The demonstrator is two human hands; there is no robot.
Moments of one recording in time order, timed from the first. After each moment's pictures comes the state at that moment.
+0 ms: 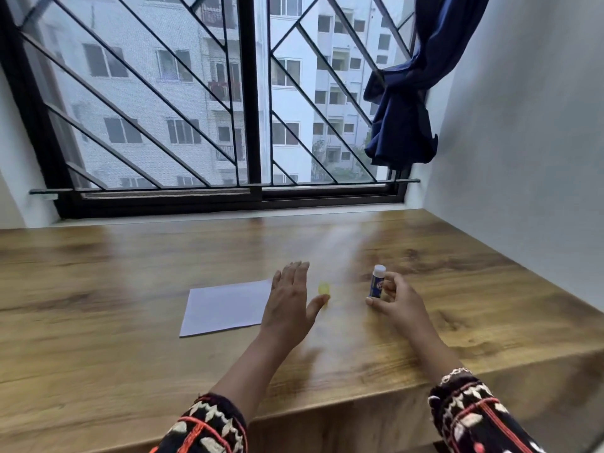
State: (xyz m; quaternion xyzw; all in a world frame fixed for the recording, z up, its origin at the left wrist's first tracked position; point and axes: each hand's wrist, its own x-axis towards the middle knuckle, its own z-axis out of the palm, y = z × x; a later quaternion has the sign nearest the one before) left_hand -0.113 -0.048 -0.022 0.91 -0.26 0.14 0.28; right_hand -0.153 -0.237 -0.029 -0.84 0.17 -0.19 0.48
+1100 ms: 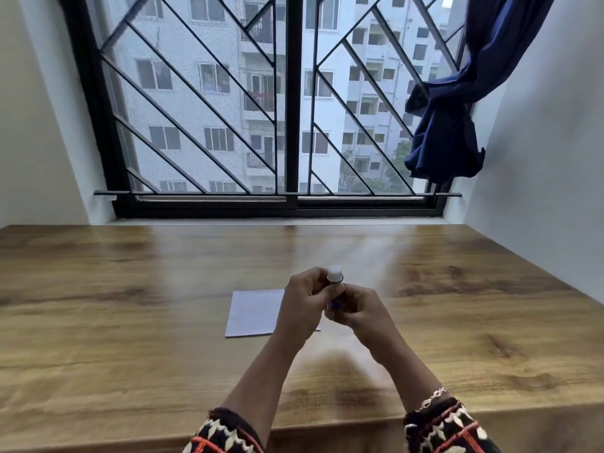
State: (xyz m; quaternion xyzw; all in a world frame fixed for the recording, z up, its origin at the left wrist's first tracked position) left_hand -0.120 -0.007 0.007 0.70 -0.20 0.05 0.68; right_hand -0.137 -0.127 -0.009 -0.77 -0.09 -0.09 0.62
